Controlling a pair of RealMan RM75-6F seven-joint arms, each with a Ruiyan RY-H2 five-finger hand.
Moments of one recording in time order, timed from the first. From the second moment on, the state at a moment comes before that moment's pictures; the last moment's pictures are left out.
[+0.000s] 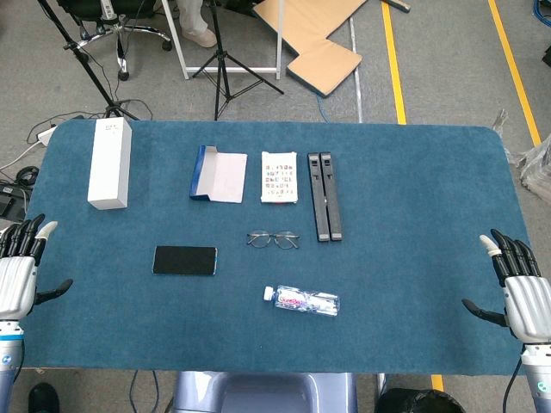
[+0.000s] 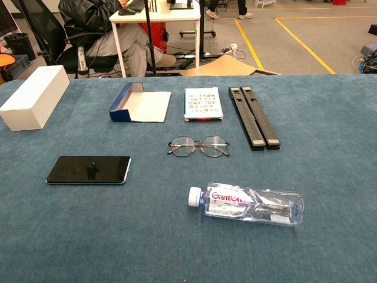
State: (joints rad) left arm -0.19 -1.16 -0.04 -1.69 1.37 1.52 0.15; right arm 0.09 -1.06 0.08 -1.62 -1.54 1.53 0.14
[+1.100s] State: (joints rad) left arm -0.54 -1.65 -0.12 -1.46 1.08 1.05 0.56; right arm 0.10 -1.06 0.09 -1.59 -1.48 1.45 0.16
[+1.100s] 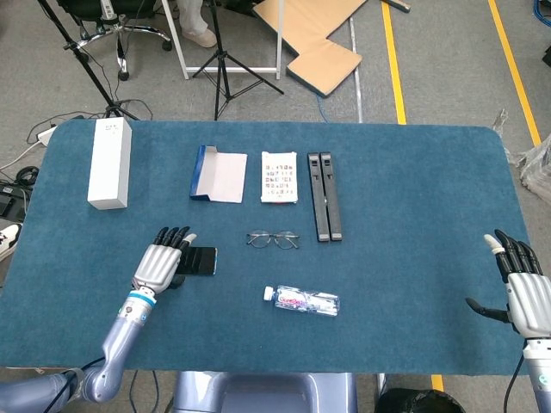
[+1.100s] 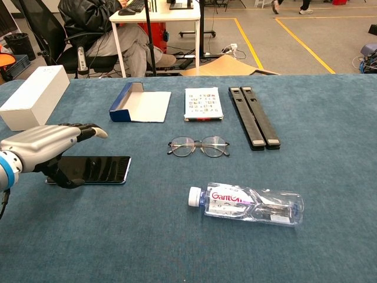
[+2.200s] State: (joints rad) left arm -0.57 -1.70 -0.09 -1.33 1.02 0.97 0.53; right arm 0.11 -1.07 0.09 -1.59 -1.47 1.43 0.17
